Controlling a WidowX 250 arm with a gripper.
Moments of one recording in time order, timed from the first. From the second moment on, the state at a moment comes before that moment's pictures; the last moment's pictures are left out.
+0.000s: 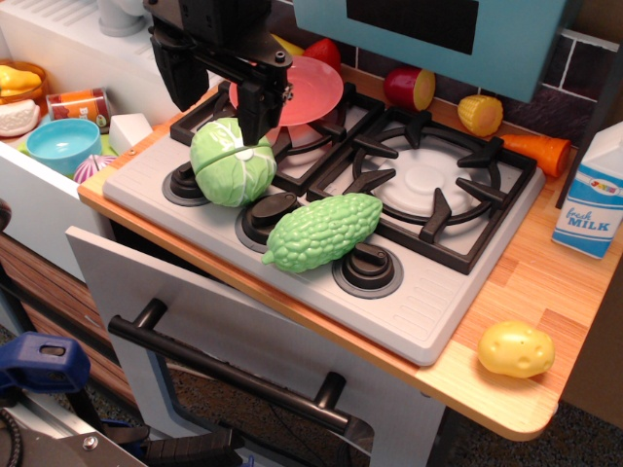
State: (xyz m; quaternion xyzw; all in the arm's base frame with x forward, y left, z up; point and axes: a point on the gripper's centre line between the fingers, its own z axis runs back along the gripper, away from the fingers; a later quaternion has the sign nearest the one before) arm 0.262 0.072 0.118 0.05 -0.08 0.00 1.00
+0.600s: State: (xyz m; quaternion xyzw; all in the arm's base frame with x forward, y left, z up) arm 0.258 -0.002 0.150 0.08 -0.06 -0.02 1.00
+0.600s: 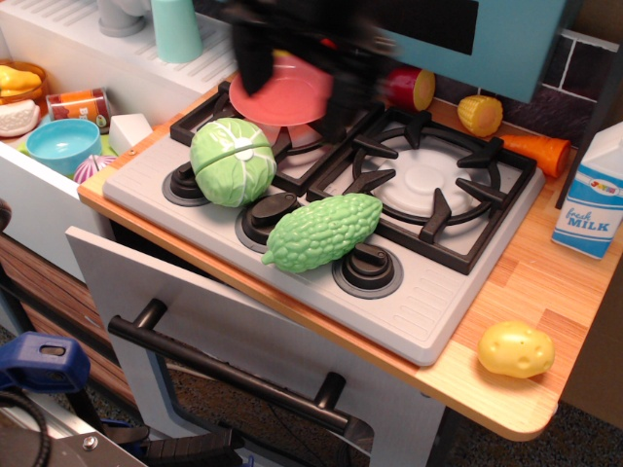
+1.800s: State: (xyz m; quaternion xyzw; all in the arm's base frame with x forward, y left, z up) arm 0.285 -0.154 0.045 0.01 -0.10 -0.05 0.99
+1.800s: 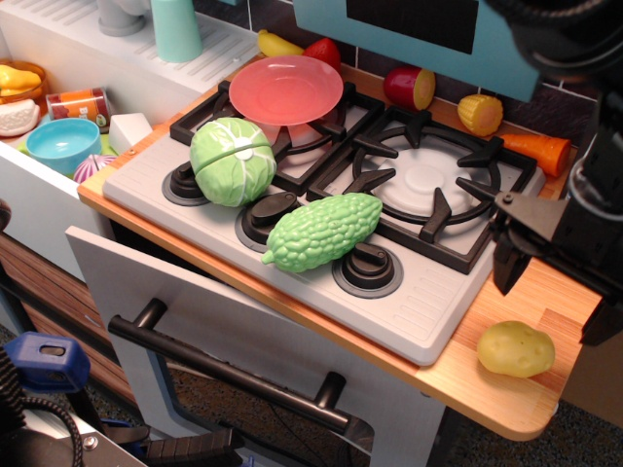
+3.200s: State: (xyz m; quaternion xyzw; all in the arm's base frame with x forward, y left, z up) arm 0.274 -0.141 0.013 -0.06 -0.15 -0.05 0.99
